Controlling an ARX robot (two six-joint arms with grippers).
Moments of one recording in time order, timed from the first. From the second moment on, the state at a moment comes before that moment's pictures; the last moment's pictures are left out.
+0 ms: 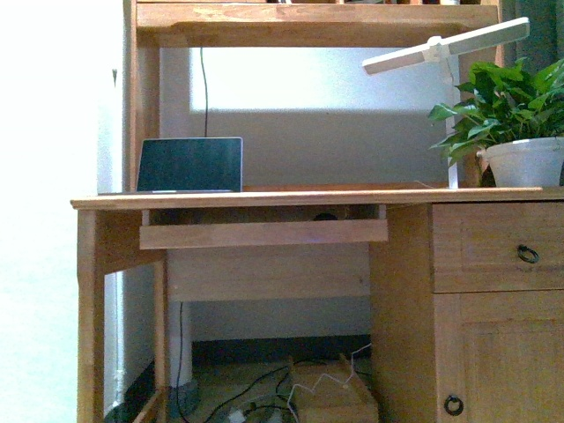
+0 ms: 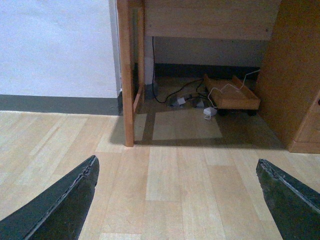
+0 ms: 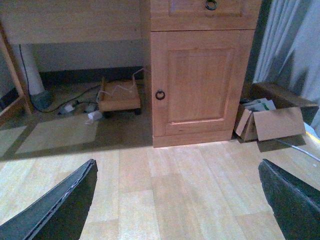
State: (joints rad) left arm -0.01 0.00 0.01 0.00 0.00 -0.01; right arm 0.00 0.00 0.02 0.00 0.00 0.00
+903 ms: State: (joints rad) left arm -0.01 0.00 0.01 0.00 0.00 -0.01; right arm 0.00 0.00 0.02 0.00 0.00 0.00
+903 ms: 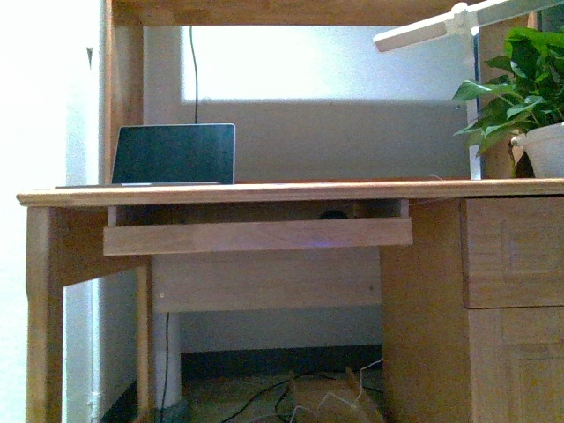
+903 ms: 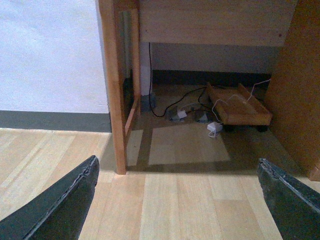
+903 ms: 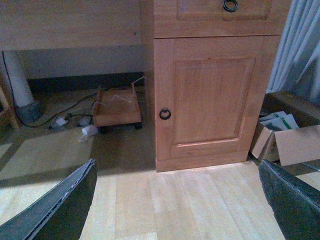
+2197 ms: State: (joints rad) left arm -0.01 0.00 0.01 0.00 0.00 -0.01; right arm 0.00 0.00 0.02 0.00 0.00 0.00
